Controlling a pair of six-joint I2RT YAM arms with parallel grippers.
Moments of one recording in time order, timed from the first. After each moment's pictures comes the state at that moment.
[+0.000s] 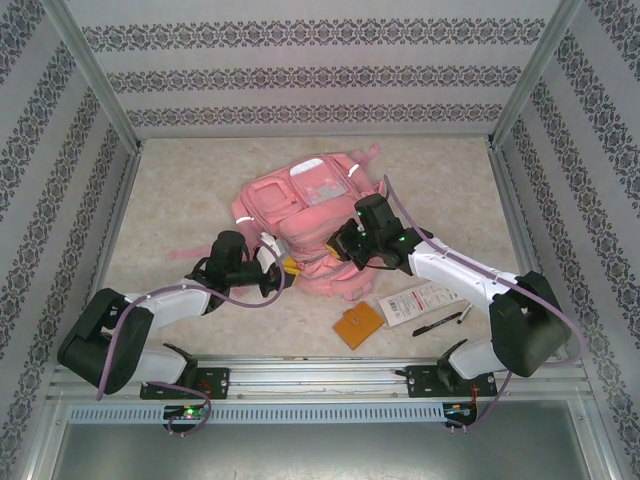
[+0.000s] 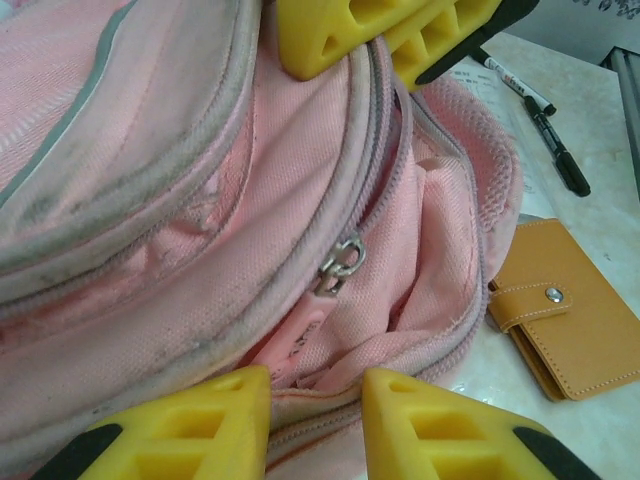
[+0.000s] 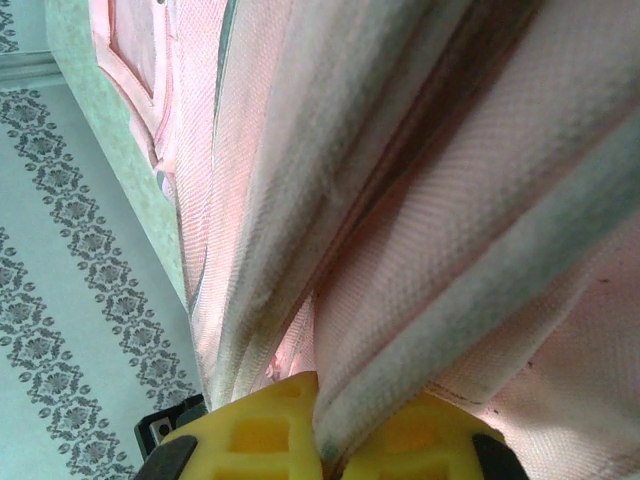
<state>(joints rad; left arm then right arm) -0.43 1.35 0.44 0.38 0.68 0.18 0.61 1.44 0.92 -0.27 -0.35 1.40</state>
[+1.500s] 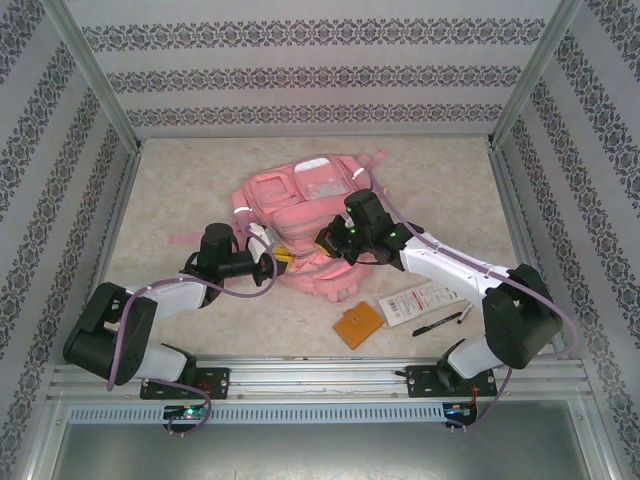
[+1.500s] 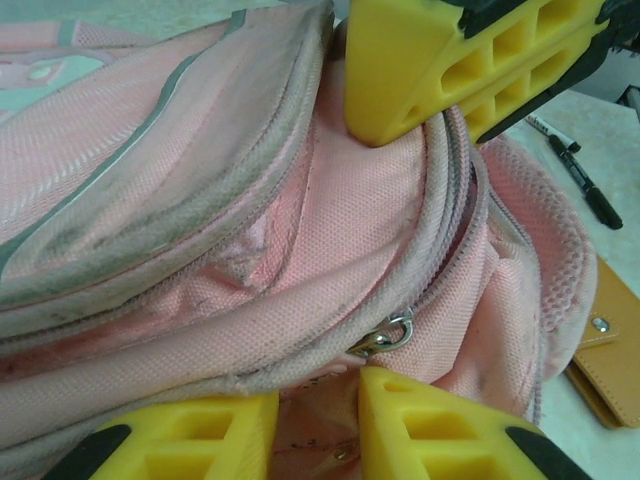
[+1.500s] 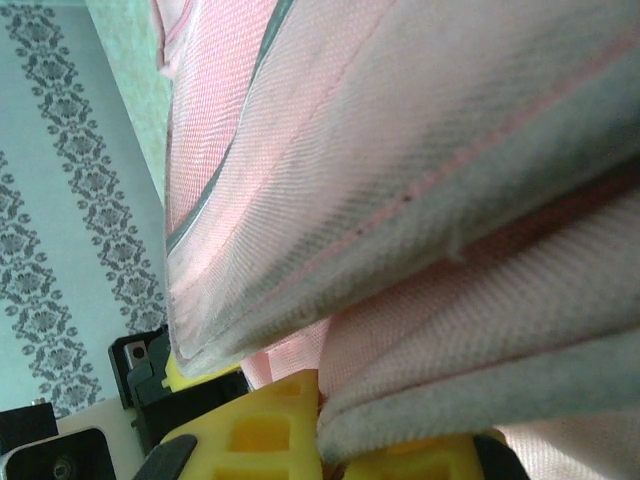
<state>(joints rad) -0.32 1.39 0.45 0.48 0.75 0.22 0.66 1.49 1.00 -0.25 -0.40 1.30</state>
